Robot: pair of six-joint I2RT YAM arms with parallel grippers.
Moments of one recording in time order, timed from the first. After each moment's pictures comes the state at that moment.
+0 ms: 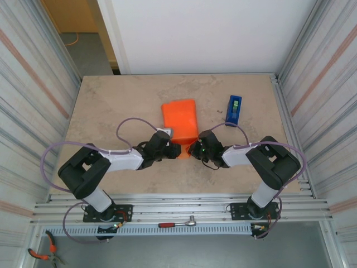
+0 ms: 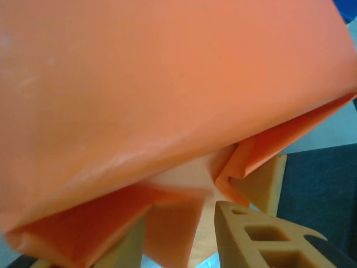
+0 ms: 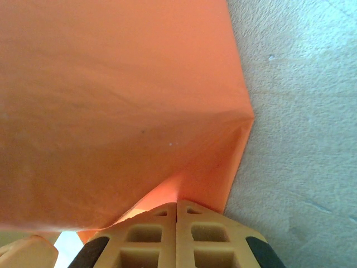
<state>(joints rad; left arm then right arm) -0.79 1.60 0.66 0.21 0.01 -0.66 0.69 1.67 0.59 0.30 -0.12 1.09</state>
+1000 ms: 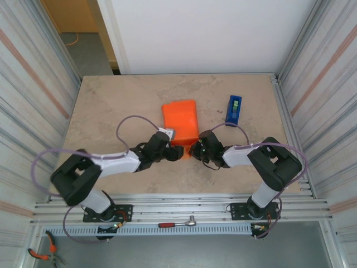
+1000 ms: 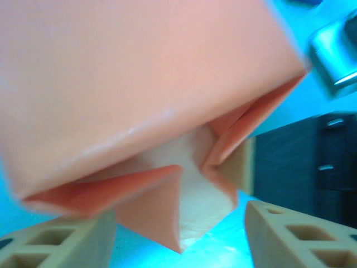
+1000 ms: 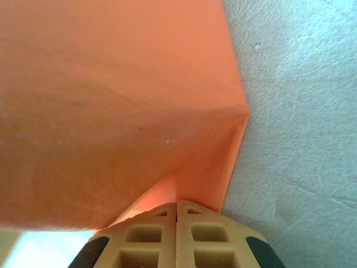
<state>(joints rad) -0.82 1.46 0.66 0.12 -0.03 -0.52 0.70 1.65 0.59 0.26 -0.12 1.09</state>
